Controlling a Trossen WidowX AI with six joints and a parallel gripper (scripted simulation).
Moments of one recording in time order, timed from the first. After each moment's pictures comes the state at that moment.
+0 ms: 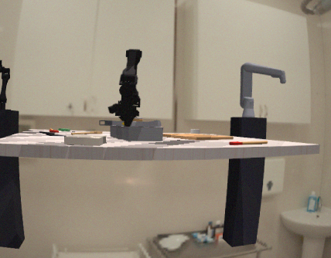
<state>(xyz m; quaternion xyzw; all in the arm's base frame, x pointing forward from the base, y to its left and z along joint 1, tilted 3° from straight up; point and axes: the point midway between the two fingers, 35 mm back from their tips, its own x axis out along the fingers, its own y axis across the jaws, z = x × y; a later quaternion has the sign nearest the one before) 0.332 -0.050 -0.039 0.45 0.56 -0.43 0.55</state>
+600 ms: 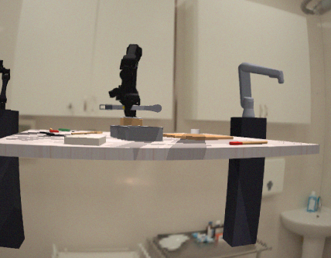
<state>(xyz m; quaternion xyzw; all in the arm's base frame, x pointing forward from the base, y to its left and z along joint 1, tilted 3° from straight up) 0.334 -0.054 0.037 0.44 0.57 -0.43 0.54</state>
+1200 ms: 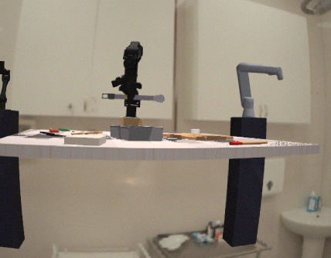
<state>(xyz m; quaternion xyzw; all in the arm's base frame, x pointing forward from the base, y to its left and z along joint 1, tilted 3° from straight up) 0.334 -0.045 0.086 0.46 0.55 -0.44 0.54</state>
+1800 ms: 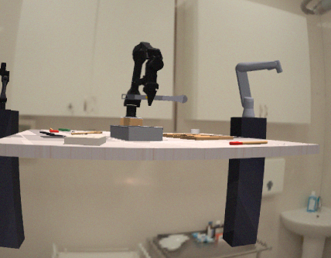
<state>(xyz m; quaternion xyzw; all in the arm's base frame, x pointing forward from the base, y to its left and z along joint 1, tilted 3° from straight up) 0.339 0.053 0.091 0.53 0.49 -0.51 0.47</state>
